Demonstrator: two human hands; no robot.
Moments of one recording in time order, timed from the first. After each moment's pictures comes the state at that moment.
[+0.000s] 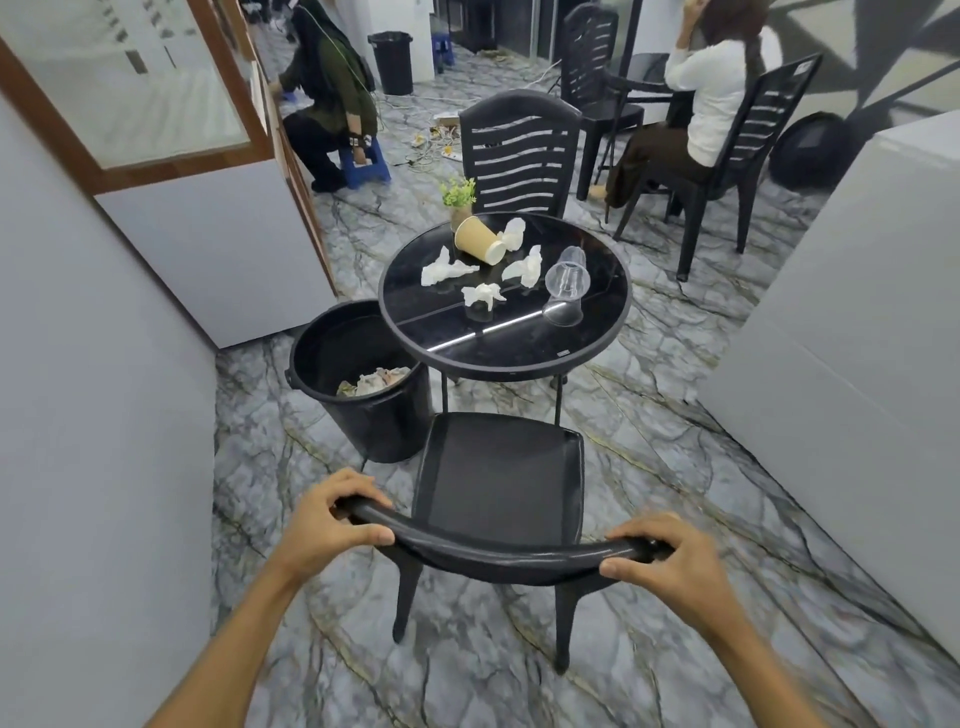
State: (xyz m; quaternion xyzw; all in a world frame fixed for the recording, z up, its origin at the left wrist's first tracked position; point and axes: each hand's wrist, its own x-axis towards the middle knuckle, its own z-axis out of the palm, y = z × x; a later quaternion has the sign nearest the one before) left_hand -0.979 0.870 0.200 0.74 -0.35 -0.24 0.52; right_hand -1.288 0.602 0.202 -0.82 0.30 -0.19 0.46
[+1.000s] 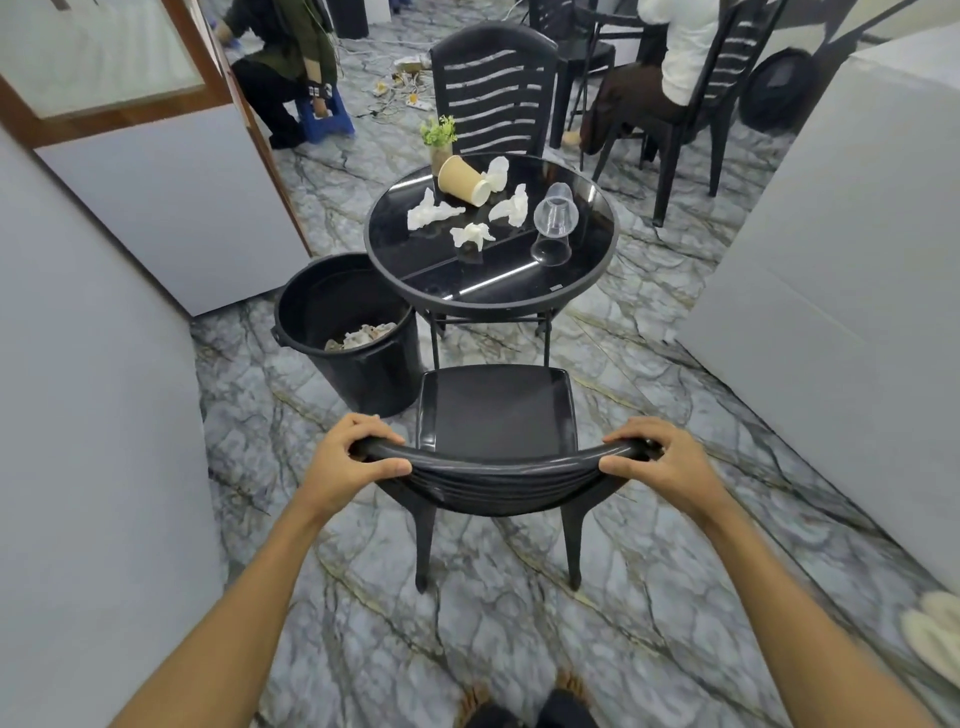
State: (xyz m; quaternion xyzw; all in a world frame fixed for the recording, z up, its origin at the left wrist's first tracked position) left_hand -0.983 0.895 0.178 0.74 -0.36 -0.26 0.50; right_hand -1.285 0.628 0.198 -0.79 0.33 -0.16 0.49
